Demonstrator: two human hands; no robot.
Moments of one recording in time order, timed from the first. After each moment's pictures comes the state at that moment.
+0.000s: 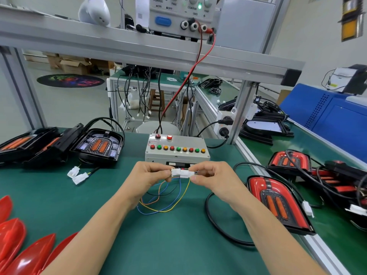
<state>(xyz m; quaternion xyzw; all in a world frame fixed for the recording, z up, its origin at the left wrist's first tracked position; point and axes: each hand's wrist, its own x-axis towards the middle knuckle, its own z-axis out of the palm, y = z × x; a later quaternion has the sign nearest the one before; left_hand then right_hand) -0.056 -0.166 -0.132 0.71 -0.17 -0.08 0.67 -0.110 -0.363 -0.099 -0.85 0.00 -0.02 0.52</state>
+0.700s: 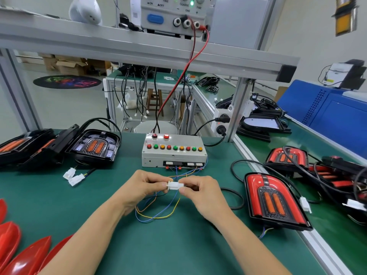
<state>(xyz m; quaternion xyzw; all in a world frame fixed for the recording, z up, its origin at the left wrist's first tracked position) -0.058 -0.160 -0.147 0.72 -0.18 -0.19 0.65 -0.117 -0.342 -0.142 -0.87 -0.01 -0.08 0.48</state>
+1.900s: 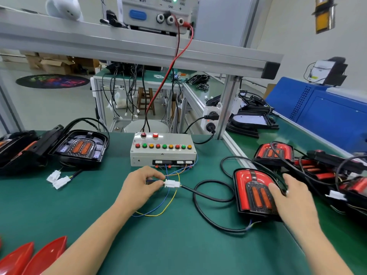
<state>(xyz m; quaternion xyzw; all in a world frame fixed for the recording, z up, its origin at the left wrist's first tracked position) -0.060 -0.187 -0.161 0.84 -0.15 0.01 0.52 -0.197 -0.494 -0.127 -0.88 0.35 -0.20 0.24</state>
